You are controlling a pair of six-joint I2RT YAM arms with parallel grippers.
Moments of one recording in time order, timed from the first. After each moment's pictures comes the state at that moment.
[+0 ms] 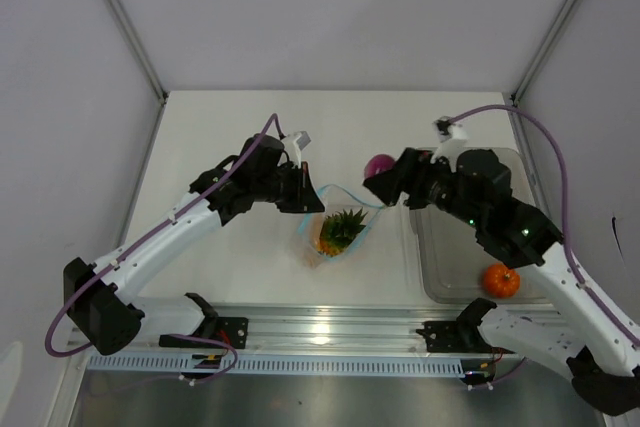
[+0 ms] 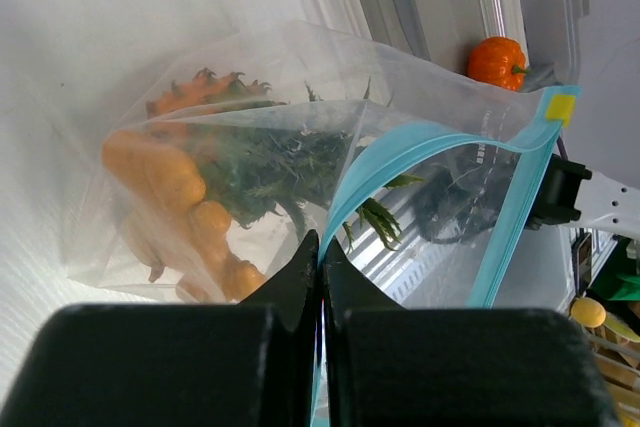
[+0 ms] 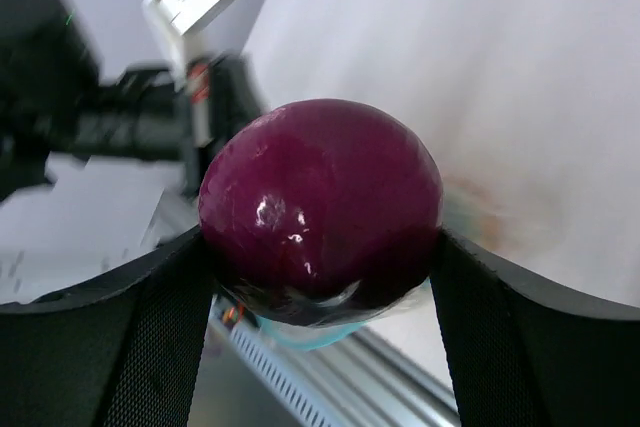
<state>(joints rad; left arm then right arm) -0.67 1.24 1.13 -0.59 0.34 -0.59 0.68 0.90 1.18 -0.57 -0.03 0.65</state>
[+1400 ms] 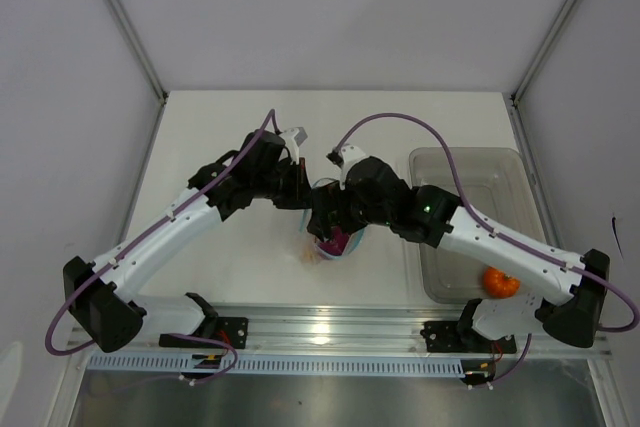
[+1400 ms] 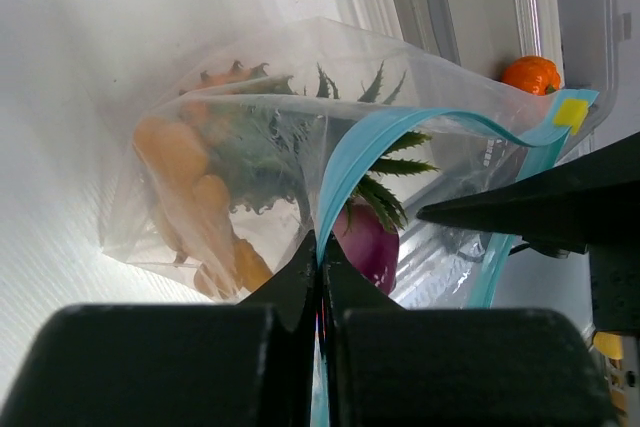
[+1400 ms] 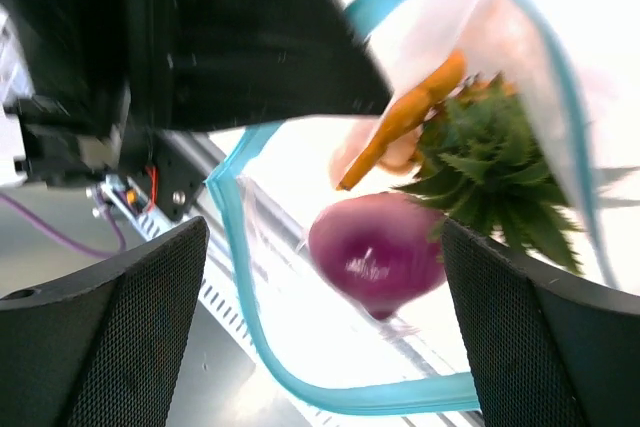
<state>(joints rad) -0.67 1.26 1.20 -0.68 0.25 -0.59 1.03 1.30 1.27 -0.61 0.02 0.50</state>
